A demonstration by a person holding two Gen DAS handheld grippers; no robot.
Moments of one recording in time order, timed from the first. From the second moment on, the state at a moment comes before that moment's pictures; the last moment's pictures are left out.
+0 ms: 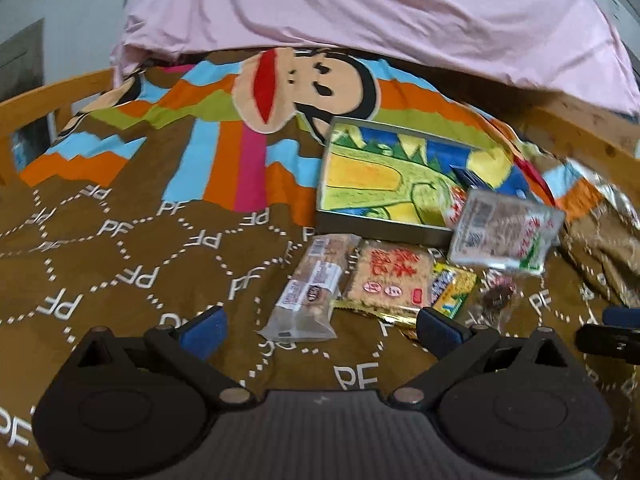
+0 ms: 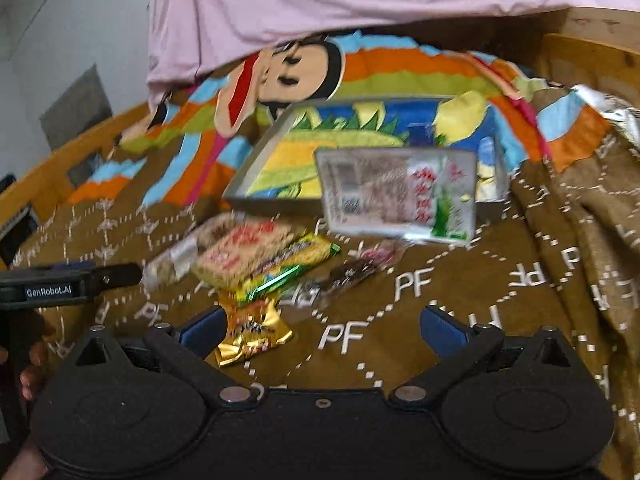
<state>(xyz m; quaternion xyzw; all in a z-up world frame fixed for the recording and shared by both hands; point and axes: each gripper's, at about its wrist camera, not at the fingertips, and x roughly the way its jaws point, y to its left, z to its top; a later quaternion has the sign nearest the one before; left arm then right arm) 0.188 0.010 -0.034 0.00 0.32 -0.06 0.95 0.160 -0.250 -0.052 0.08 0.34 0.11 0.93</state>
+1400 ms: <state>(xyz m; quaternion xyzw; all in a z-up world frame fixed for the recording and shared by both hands) 0.187 -0.044 -0.071 -0.04 0.39 -0.32 0.86 0.249 -0.276 -0.090 0.20 0.40 0.22 0.87</state>
